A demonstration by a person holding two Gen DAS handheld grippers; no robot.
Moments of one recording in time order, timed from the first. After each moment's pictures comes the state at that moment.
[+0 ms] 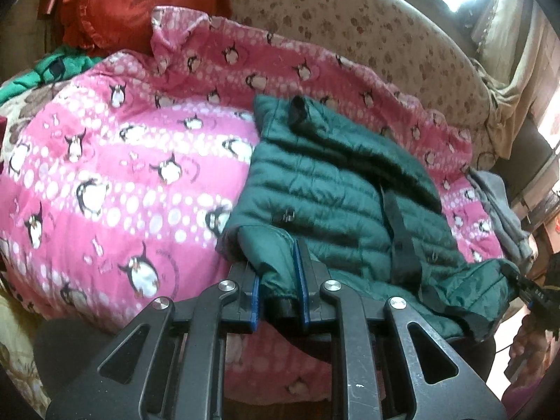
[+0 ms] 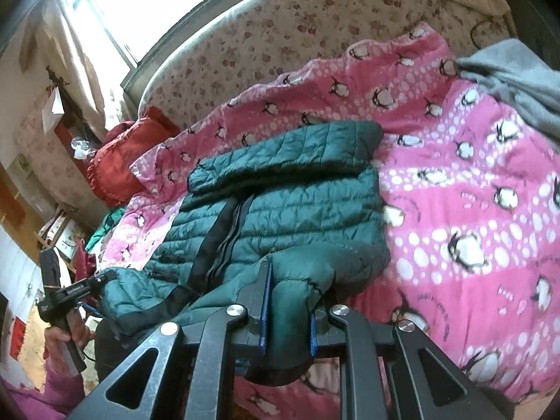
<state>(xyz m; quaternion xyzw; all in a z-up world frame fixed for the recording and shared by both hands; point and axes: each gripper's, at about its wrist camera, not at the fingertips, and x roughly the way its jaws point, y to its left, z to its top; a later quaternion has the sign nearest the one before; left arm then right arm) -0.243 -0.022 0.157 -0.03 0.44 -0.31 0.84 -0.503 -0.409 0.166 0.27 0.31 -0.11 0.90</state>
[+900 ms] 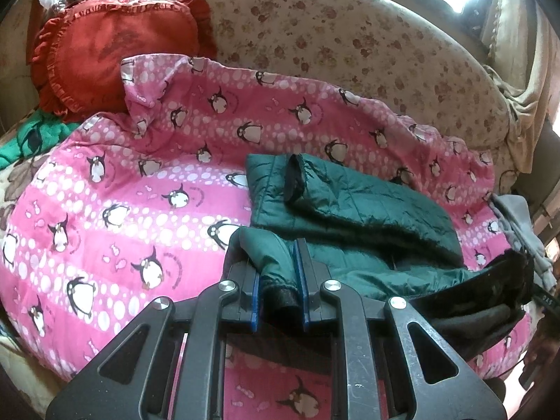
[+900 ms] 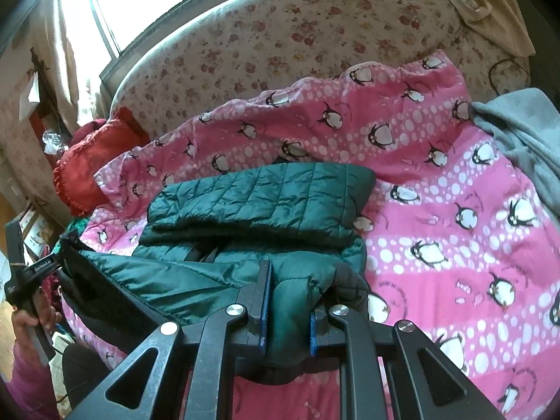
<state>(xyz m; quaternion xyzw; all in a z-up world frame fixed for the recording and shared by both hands) -0.166 -0.100 0.191 0.00 0.40 -0.28 0.87 -0.413 -0.465 0.185 0.21 0.34 -0.15 0.90</state>
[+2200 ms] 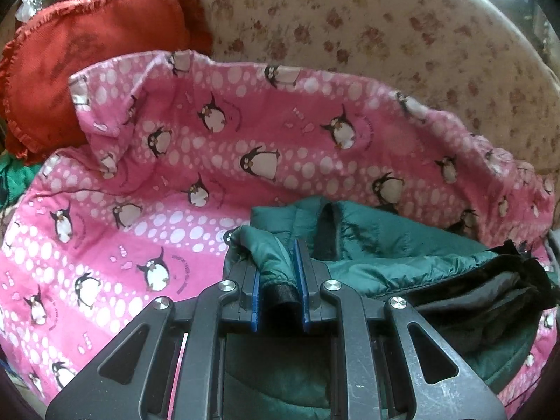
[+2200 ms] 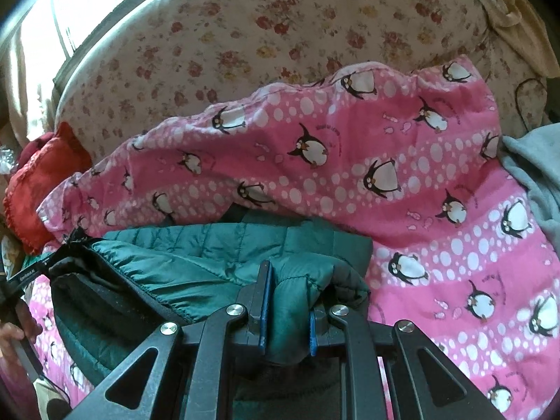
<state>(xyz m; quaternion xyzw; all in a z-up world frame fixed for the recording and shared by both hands) -0.019 -0.205 0.158 0.04 0.43 -0.20 0.88 -0.268 -0.563 0.170 0.21 0.38 -0.21 0.88</state>
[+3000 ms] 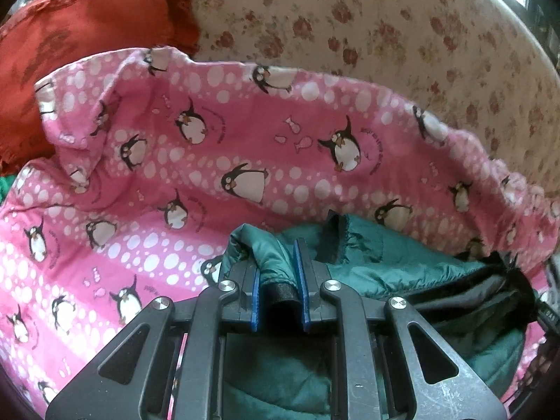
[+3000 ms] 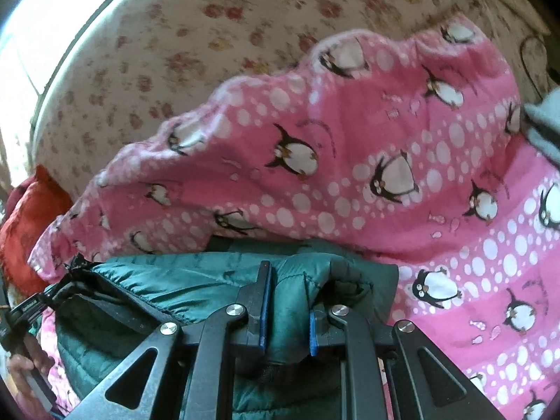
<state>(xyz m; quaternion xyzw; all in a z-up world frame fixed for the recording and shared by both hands) 0.026 -0.243 0.147 0.03 0.44 -0.21 0.87 -0.228 -0.608 0.131 0.28 0.36 -0.23 0.86</state>
